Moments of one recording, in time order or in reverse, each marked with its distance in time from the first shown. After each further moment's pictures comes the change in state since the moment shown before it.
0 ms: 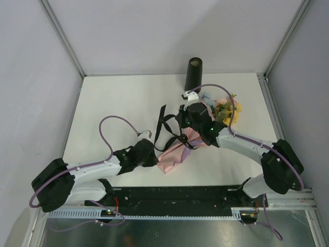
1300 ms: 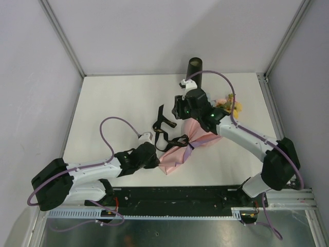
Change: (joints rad) left arm -0.070 -0.006 -0.004 0.002 -0.069 -0.069; right arm -0.027 0.061 0.282 -0.260 -0.055 0.006
